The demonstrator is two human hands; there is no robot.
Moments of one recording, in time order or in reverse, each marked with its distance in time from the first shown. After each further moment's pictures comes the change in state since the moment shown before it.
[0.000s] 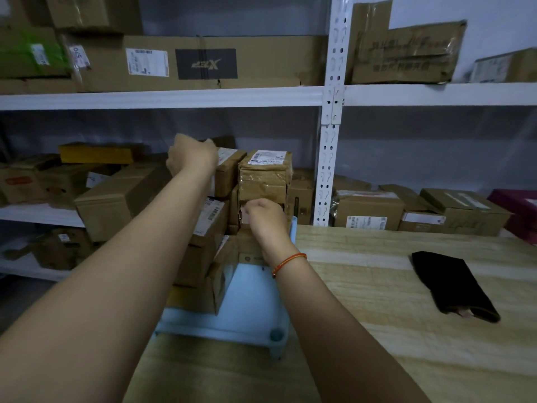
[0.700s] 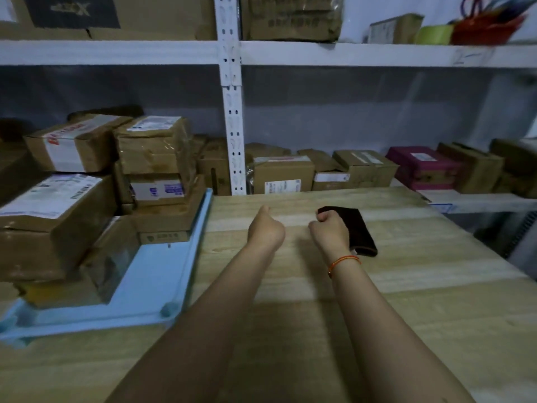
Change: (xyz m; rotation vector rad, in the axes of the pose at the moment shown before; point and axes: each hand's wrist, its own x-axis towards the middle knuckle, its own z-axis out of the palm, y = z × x) left_hand -0.266 -0.054 0.166 0.048 -0.902 -0.136; right_hand -0.019 0.146 -0.251 -0.371 0.476 0.344
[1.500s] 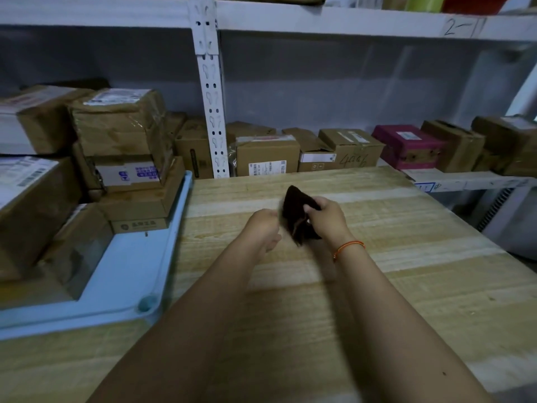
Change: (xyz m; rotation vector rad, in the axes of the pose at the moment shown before) left_hand 0.008 -0.018 0.025 -0.117 -0.218 -0.139; right_hand 0.024 0.028 -0.008 0.102 -0.073 -0.112
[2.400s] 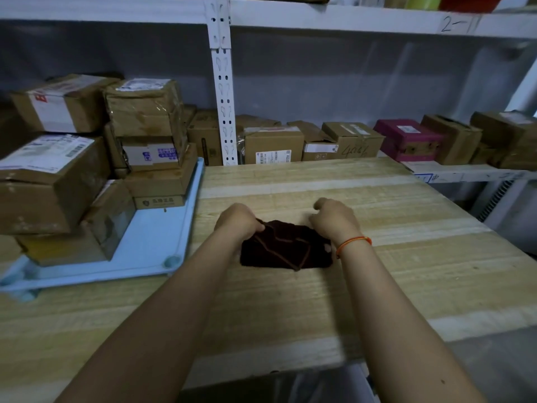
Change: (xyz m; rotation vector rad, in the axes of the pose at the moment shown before) left_hand -0.023 -0.037 -0.054 0.581 0.215 0.026; right_hand -0.069 -0.007 -0.014 -0.674 -0.103 0.024
